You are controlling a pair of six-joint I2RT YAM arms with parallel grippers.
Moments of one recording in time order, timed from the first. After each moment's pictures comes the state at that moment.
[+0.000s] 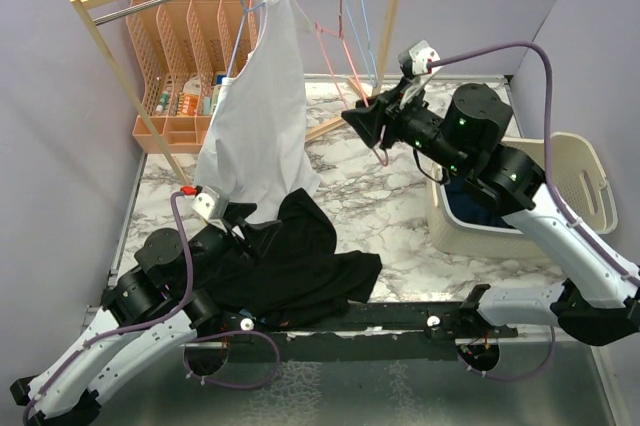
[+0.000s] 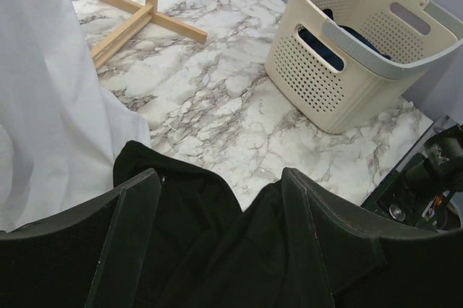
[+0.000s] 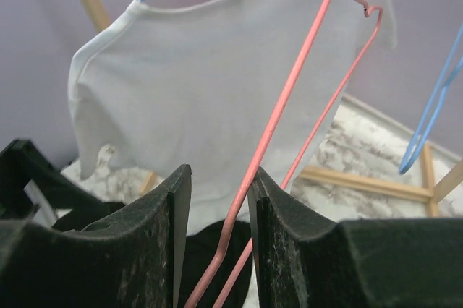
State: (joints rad) left arm -0.84 0.27 0.64 -0.43 -0.10 -0.28; right arm 0.85 1.19 1.56 -0.40 0.00 0.11
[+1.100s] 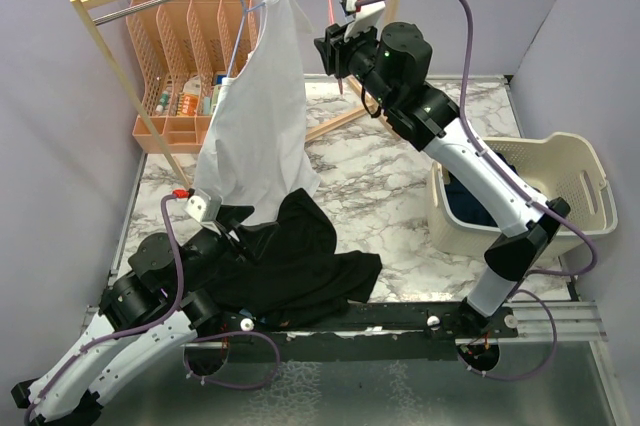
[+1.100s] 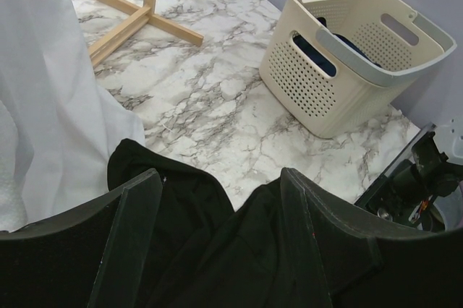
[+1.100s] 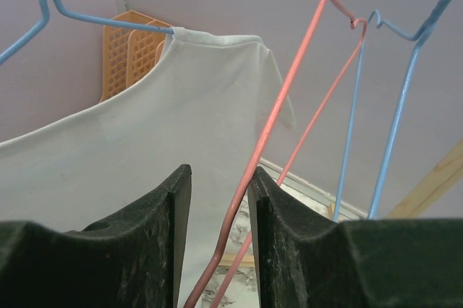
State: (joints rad) left arm -0.84 0.23 0.64 -0.45 -0.10 -0.32; right arm 0.76 1.70 1.96 -0.16 0.17 -0.09
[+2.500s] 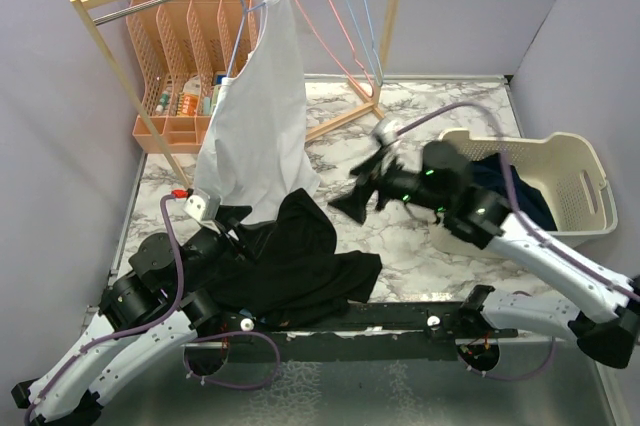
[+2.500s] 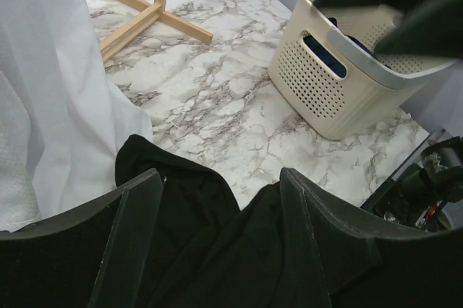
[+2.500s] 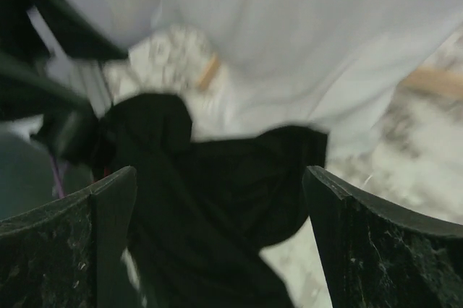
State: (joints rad) left arm -0.84 0.23 0.64 -0.46 -0.13 -0.33; right arm 0.79 1.04 1.13 -0.18 -0.28 0.16
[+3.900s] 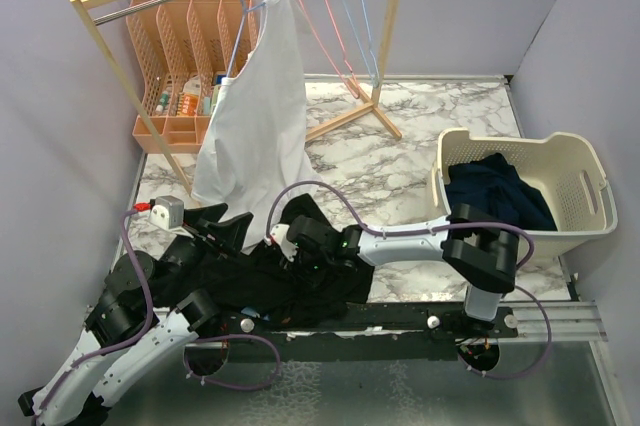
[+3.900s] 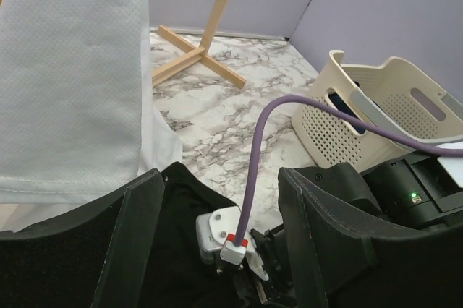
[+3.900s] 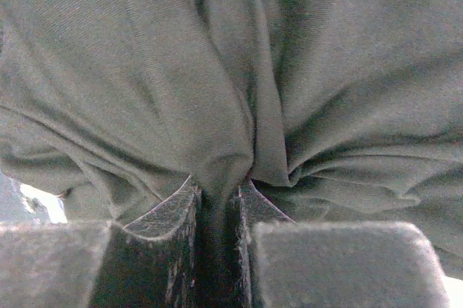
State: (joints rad) left arm -0.84 0.09 0.64 -0.50 -0.32 -0.38; right arm 1.24 1.81 1.04 -0.14 -0.18 0.08
